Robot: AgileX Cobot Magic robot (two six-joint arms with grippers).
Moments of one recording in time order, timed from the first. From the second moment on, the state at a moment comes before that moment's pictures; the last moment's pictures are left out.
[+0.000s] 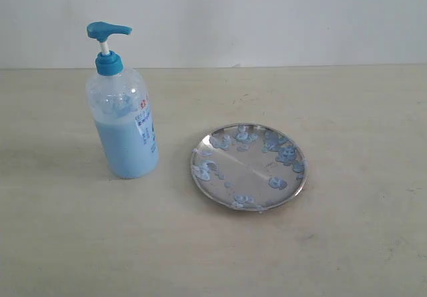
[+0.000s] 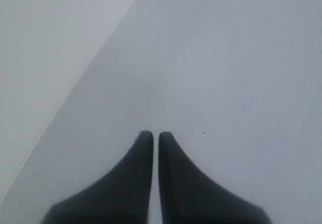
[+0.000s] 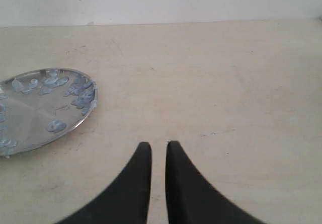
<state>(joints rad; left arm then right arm) 0.00 0.24 -0.26 -0.58 -0.54 0.22 -0.05 0.00 0.00 -0.03 0.38 0.09</state>
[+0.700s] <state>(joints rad) 0.00 1.49 -0.28 0.51 -1.06 -0.50 -0.05 0.00 0.00 -0.03 0.38 0.09</state>
